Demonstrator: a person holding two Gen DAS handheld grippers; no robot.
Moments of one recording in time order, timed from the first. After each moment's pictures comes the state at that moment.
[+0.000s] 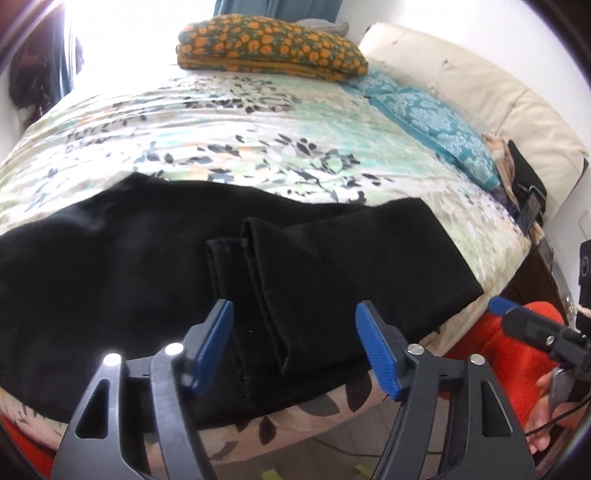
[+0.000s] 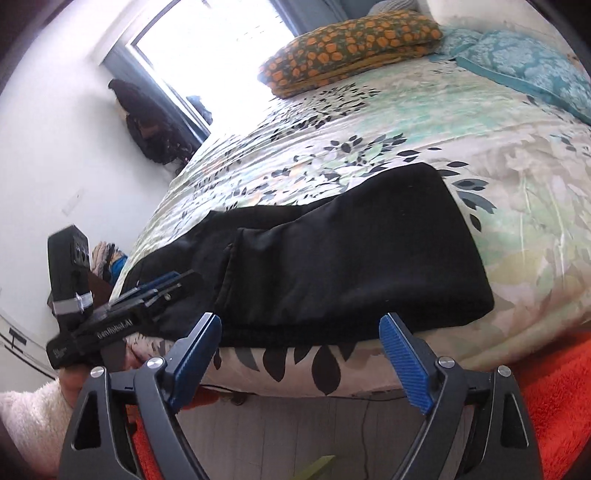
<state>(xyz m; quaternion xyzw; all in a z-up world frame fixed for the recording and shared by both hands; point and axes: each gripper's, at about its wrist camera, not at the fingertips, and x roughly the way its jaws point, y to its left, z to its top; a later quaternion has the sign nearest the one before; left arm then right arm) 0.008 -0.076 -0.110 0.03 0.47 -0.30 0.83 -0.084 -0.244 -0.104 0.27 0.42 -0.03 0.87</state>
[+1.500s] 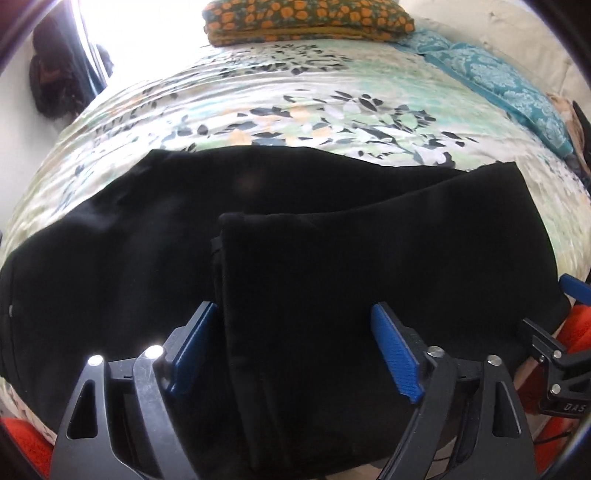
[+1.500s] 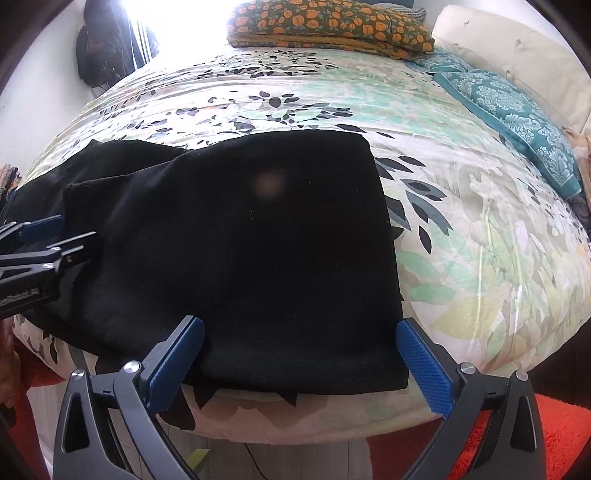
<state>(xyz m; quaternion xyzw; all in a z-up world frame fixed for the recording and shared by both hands) 0.047 -0.093 -0.162 0.10 0.50 -0.18 0.84 -0.039 -0.255 -0.163 0.06 0.53 -0.16 0.83</state>
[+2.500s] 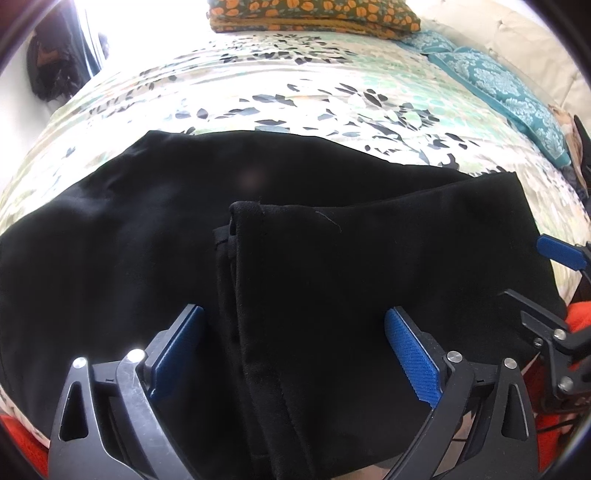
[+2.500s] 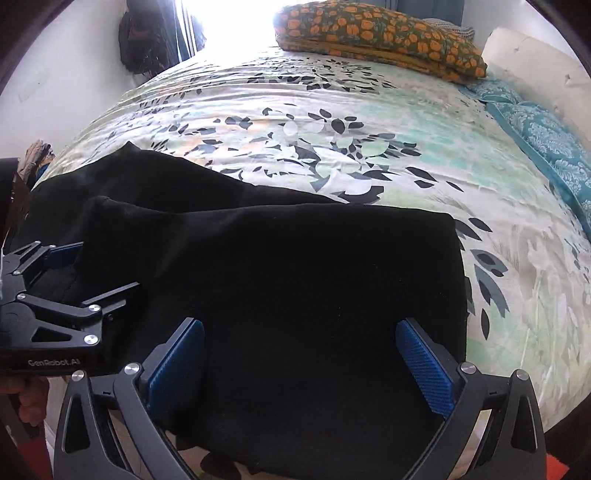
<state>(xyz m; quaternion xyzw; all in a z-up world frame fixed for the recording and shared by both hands) 0.052 -0.087 -0.162 0.09 0.52 -0.19 0.83 0.018 -0.231 -0.154 0.04 0.52 -0.07 0.85</state>
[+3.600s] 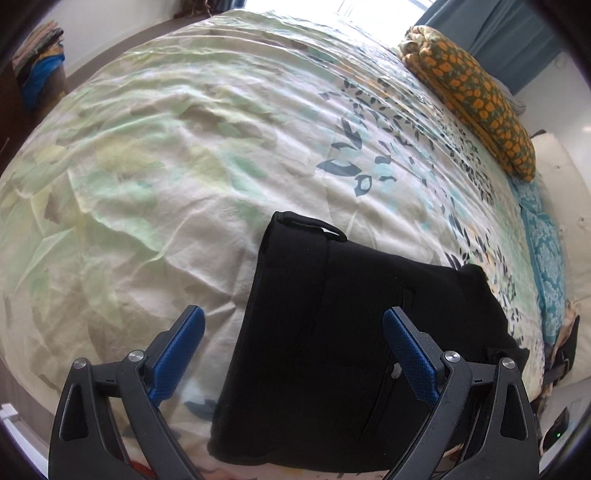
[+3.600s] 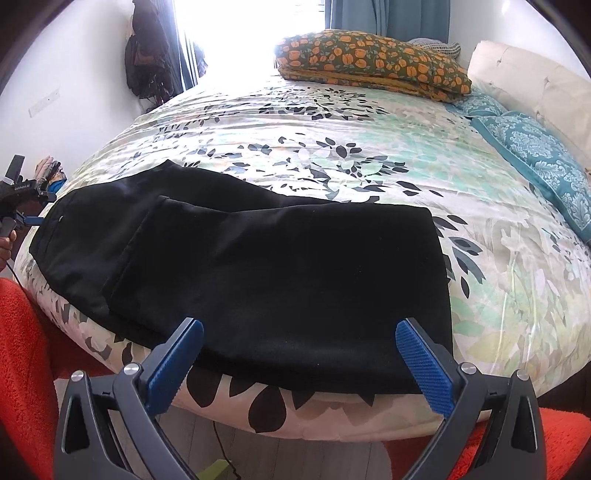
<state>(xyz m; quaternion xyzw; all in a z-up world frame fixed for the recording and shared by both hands) 0.173 0.271 -0.141 -0.17 0.57 -0.06 0.80 -0.037 -0.202 -0.121 0.05 0.48 -0.08 0.87</state>
